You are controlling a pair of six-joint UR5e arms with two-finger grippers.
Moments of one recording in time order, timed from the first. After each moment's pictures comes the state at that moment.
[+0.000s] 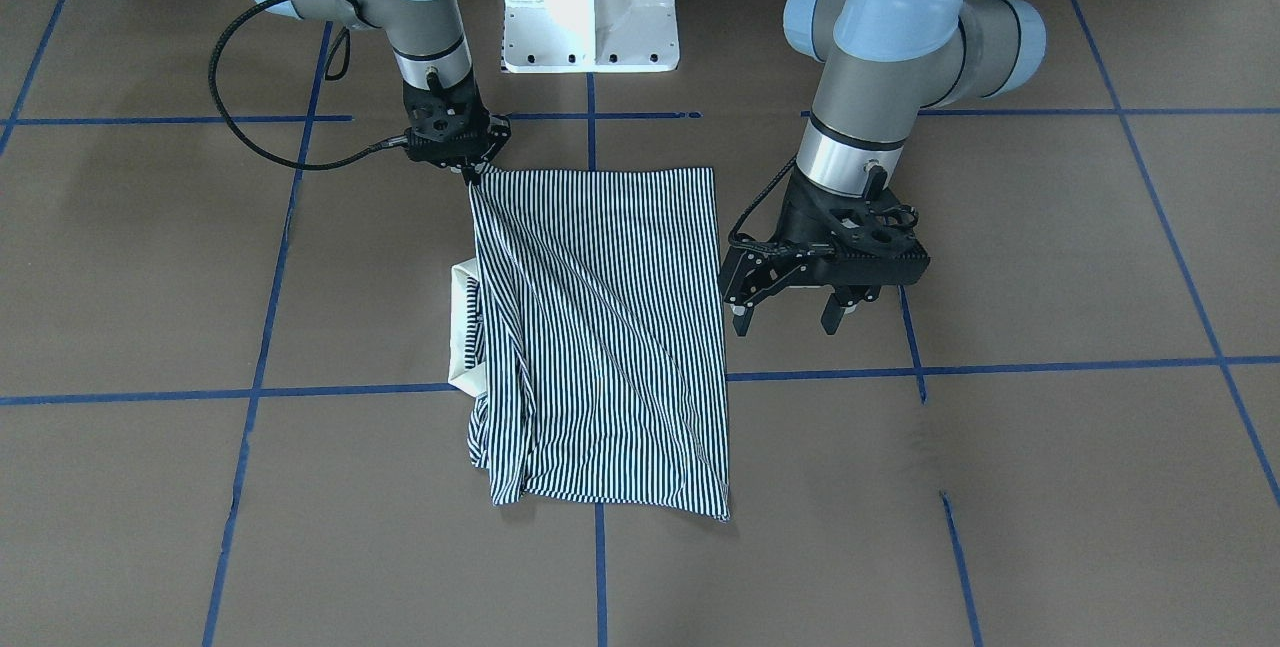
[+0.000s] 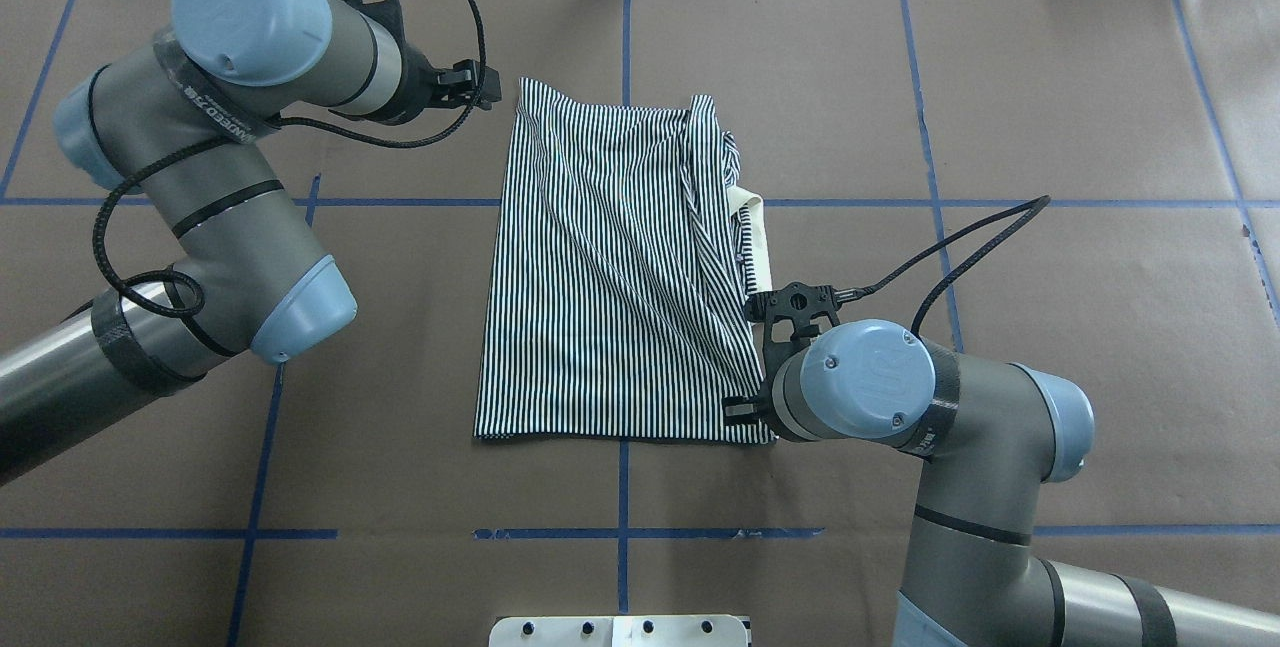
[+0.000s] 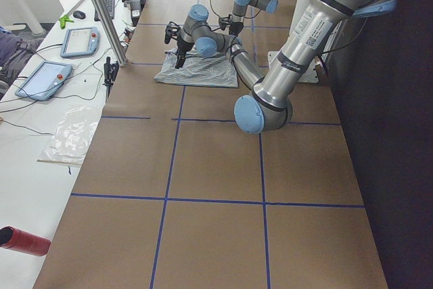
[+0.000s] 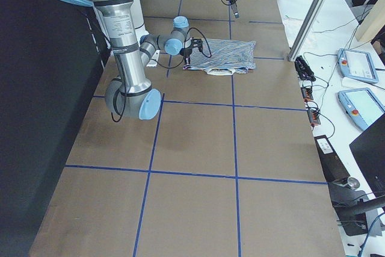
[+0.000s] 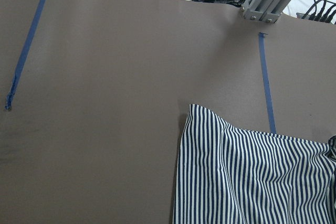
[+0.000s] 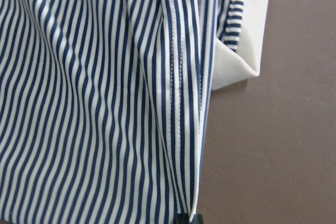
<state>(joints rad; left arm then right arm) -0.77 -2.19 -1.68 -1.84 -1.76 -1.18 0.34 -1.20 1.90 -1.48 1.71 1.25</state>
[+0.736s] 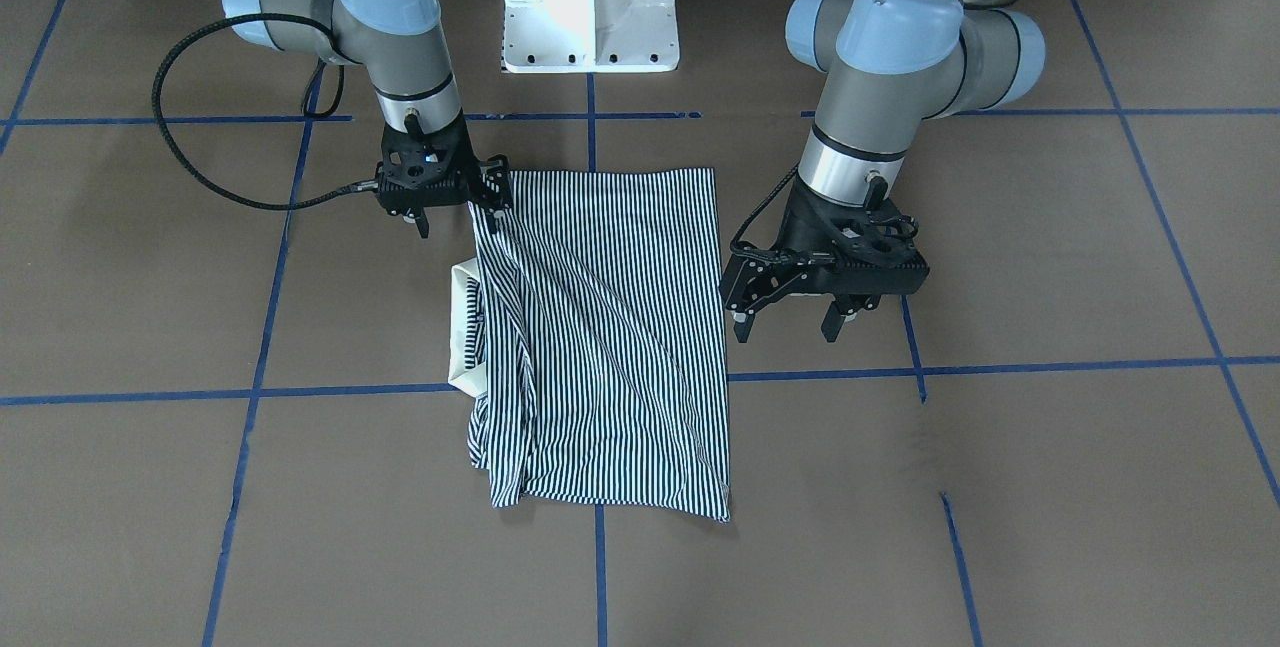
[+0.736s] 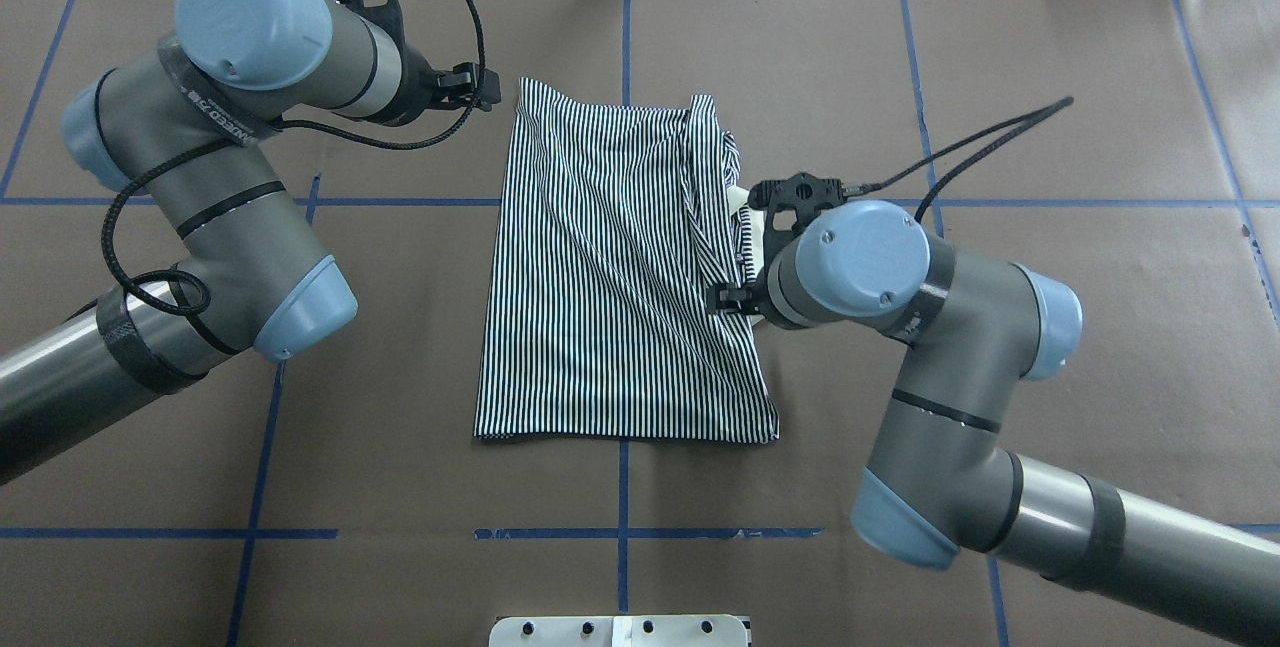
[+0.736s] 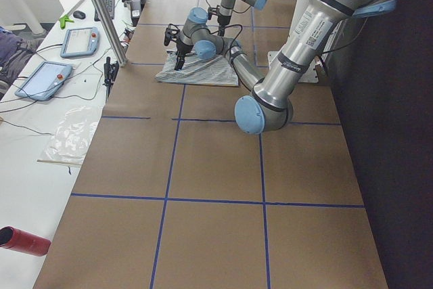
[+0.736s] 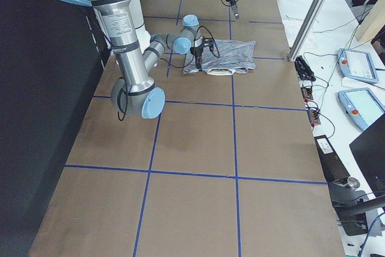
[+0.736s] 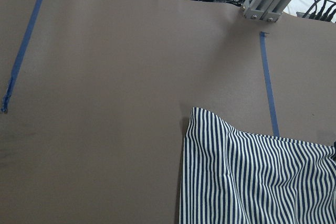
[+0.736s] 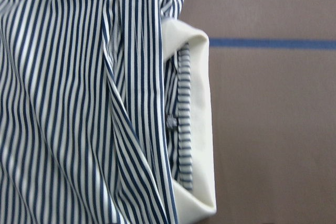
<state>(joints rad) -0.77 -2.19 -1.66 -1.88 -1.76 -1.17 0.54 -1.04 1.75 -1.47 1.70 1.19</state>
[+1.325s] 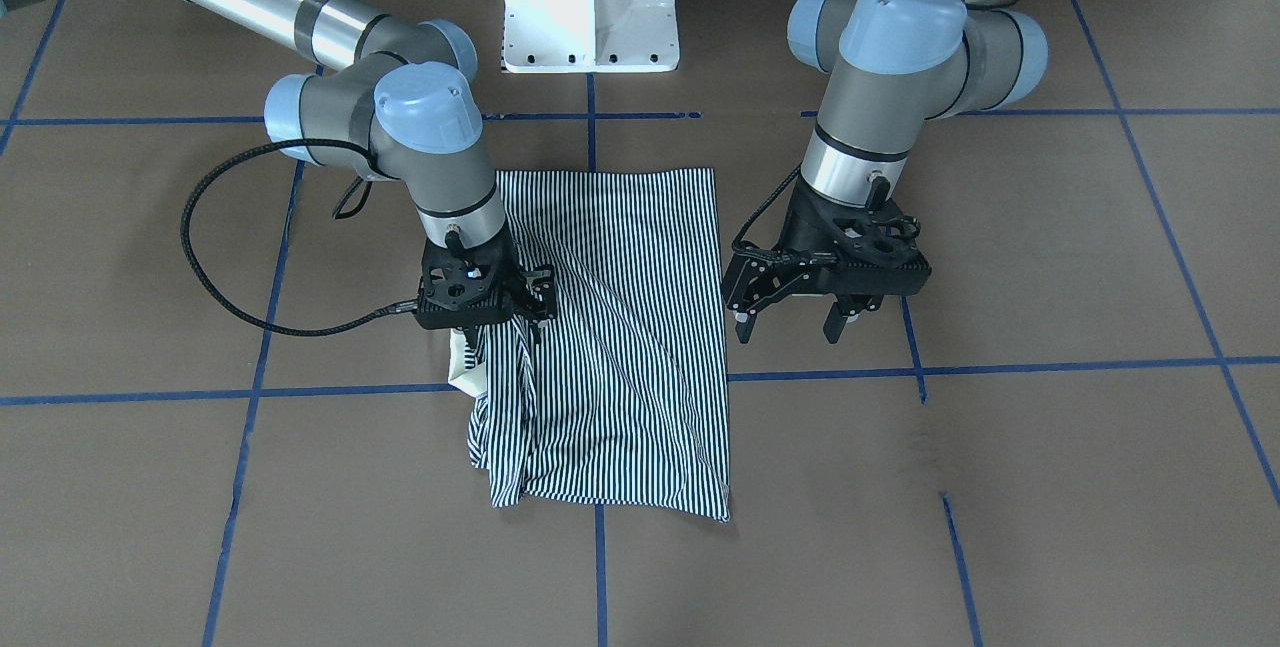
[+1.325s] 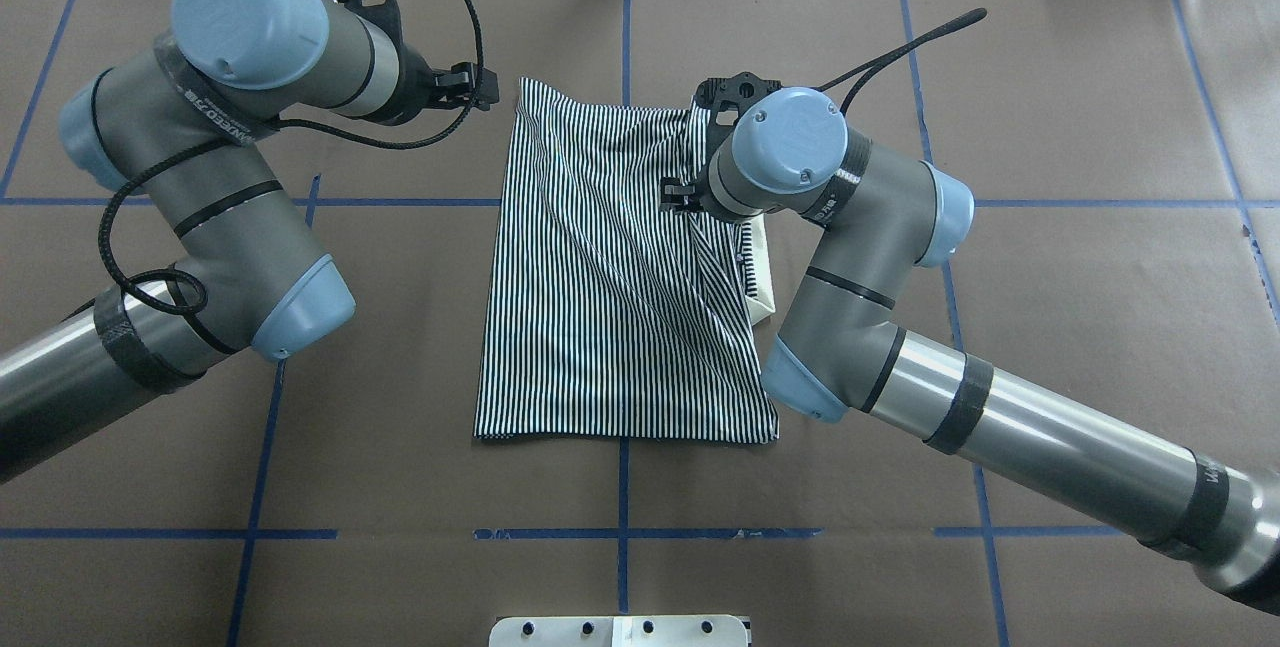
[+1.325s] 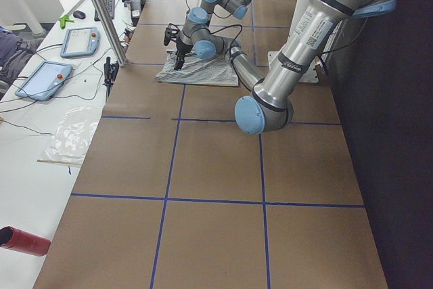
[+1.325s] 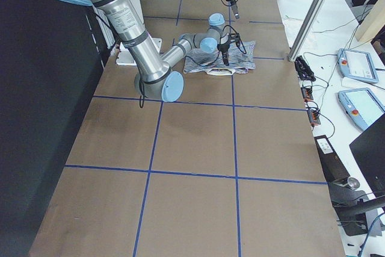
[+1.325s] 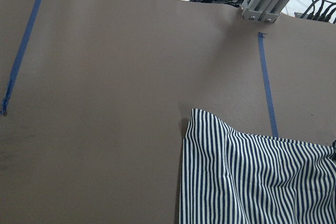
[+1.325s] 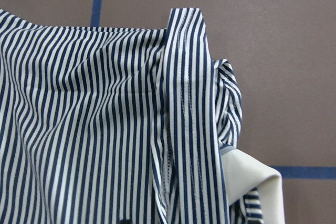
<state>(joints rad) -0.77 -2.18 -1.66 -1.88 -1.76 -1.16 0.61 -0.87 1.41 -1.18 1.74 1.17</state>
